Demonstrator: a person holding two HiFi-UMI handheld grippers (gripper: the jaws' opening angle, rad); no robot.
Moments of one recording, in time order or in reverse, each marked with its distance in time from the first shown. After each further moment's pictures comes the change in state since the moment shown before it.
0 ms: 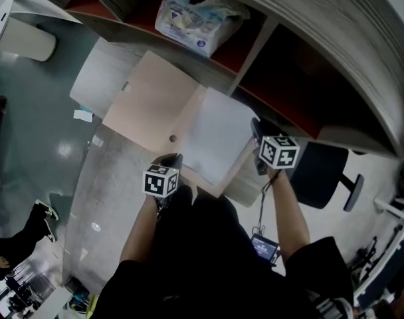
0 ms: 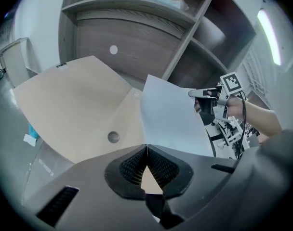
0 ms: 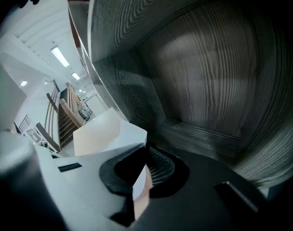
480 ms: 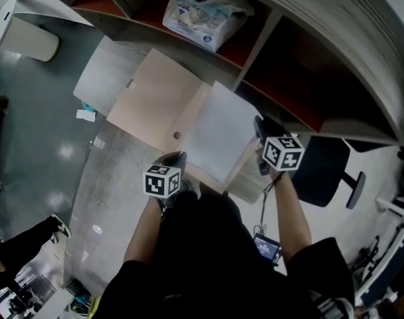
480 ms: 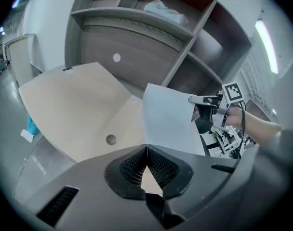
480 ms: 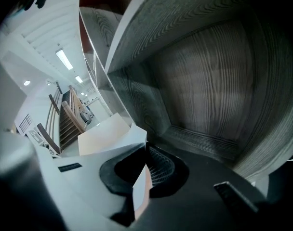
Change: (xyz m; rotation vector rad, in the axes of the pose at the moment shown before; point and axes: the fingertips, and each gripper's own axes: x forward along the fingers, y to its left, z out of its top) left arm -0.021 -0.010 0.009 -0.051 -0.085 -0.034; right arm -0.022 0.022 0.013 -0.021 -0.065 0.007
